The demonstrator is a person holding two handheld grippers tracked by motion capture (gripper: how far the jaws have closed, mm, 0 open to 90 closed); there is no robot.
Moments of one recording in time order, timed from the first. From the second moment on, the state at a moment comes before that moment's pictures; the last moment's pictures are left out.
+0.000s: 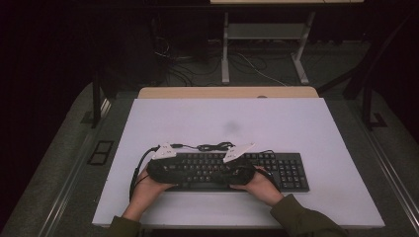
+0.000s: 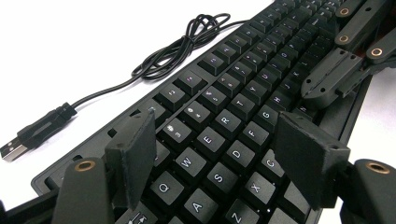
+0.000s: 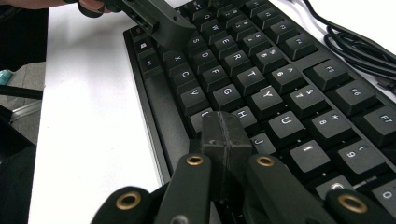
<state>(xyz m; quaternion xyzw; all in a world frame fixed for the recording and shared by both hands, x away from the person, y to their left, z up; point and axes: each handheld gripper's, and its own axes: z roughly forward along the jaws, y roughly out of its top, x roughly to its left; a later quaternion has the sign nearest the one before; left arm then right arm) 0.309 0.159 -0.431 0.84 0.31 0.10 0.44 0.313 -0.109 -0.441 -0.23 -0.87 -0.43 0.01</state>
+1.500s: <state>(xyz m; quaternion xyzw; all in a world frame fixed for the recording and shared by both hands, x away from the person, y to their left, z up) 0.329 0.115 -0.436 0.86 0.28 0.06 0.43 0.323 -0.150 -0.426 -0.27 -0.83 -0.49 -0.01</state>
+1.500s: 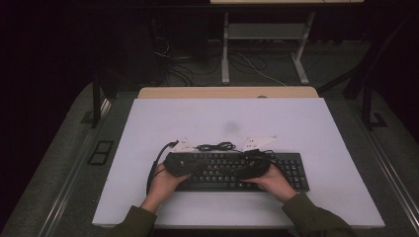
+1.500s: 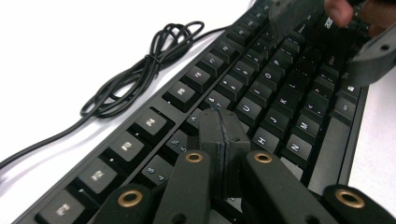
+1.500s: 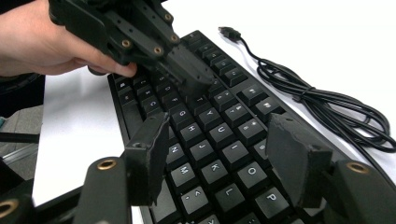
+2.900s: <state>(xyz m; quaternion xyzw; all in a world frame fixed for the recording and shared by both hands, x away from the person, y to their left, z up) 0.292 0.156 -0.422 0.84 0.29 0.07 0.45 0.291 -0.234 -0.412 -0.30 -0.80 -0.52 -0.08</state>
